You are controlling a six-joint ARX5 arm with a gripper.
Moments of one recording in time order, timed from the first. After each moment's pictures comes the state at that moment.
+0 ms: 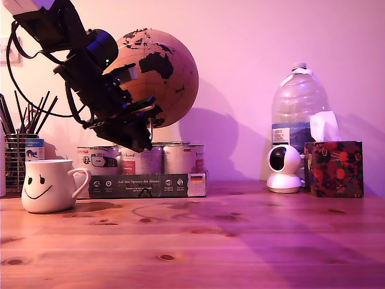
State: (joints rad) arm -0.32 1.99 1.54 -0.38 0.30 0.06
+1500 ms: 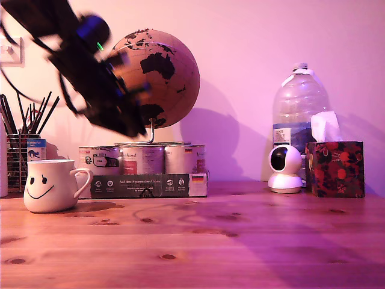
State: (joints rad) arm -0.30 1.84 1.42 -0.27 0.26 0.01
